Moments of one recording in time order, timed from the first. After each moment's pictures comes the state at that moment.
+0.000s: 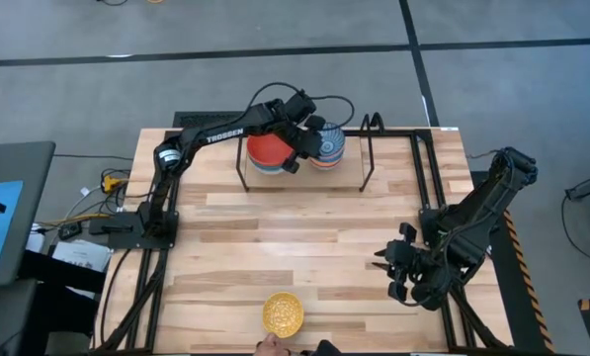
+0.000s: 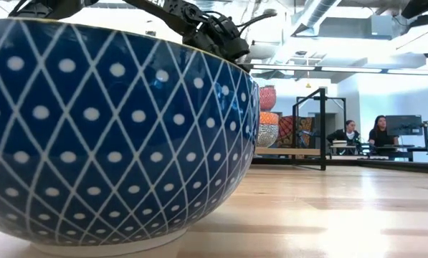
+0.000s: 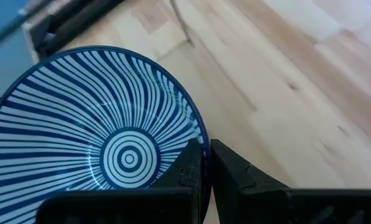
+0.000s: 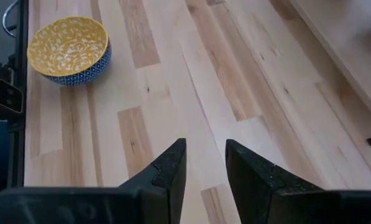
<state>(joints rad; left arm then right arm) 0.48 2.11 1.94 -0.68 0.37 0.96 0.88 1.26 1.06 -0.94 0.72 1.02</state>
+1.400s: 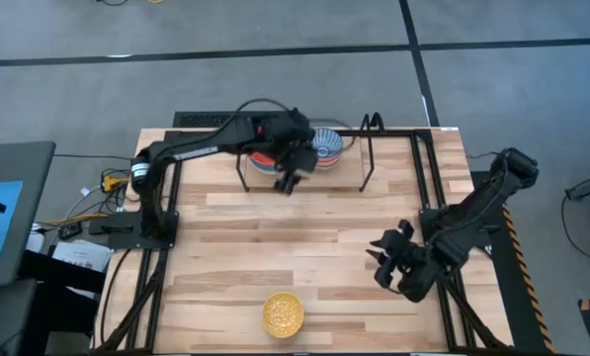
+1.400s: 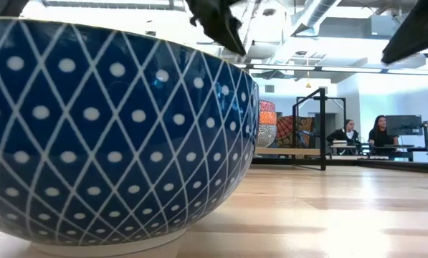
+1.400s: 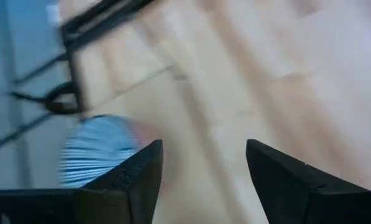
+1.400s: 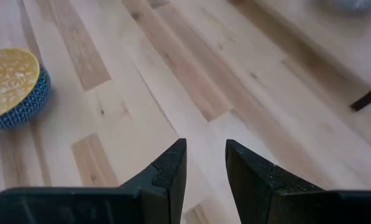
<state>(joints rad) 0.25 1.88 1.94 -0.86 0.10 0.69 0.80 1.26 0.88 -0.84 0.81 1.23</state>
